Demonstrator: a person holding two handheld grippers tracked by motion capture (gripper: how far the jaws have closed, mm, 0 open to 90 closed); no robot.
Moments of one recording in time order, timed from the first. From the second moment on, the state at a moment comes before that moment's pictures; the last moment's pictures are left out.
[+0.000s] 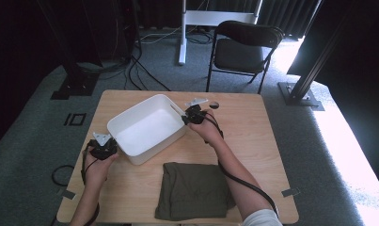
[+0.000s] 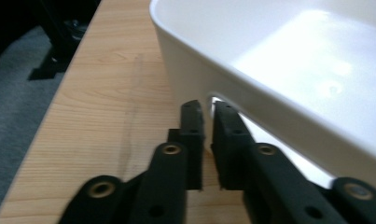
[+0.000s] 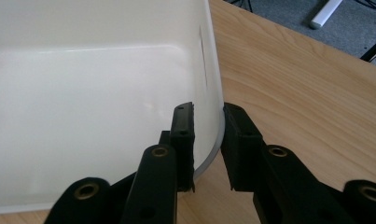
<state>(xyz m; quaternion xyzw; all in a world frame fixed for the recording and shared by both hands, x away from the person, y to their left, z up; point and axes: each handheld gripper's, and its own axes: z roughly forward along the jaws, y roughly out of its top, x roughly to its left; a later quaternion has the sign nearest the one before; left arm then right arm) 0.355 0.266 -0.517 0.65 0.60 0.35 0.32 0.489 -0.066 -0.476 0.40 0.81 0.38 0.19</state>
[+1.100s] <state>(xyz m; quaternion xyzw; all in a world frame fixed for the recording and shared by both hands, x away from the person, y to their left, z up) 0.387 0.238 -0.522 0.67 0.56 0.33 0.36 0.439 -0.118 -0.472 0.45 0.80 0.36 0.17</state>
